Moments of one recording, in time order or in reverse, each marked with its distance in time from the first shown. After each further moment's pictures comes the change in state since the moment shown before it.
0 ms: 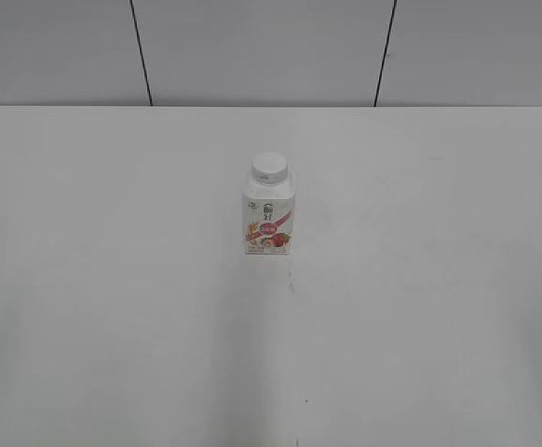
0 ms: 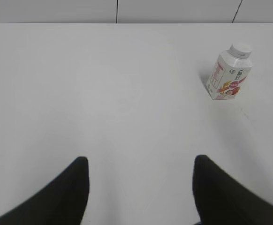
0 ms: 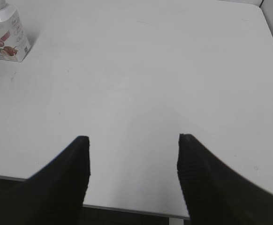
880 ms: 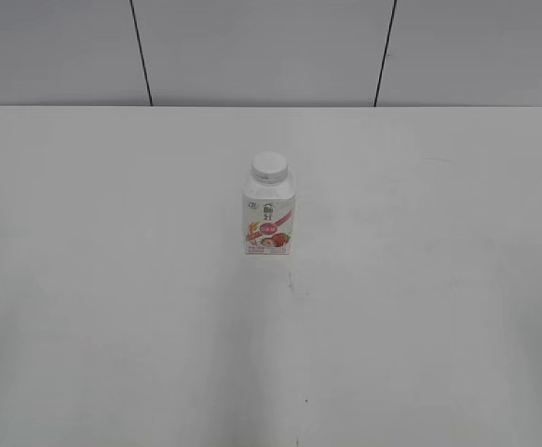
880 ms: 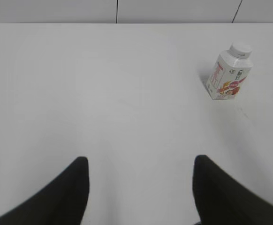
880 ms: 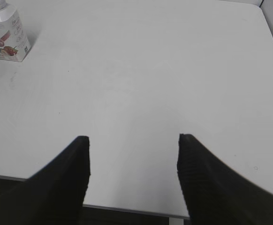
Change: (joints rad) left arm 0.000 0.000 0.000 0.000 0.000 0.000; right arm 0.000 0.000 0.000 0.000 0.000 0.000
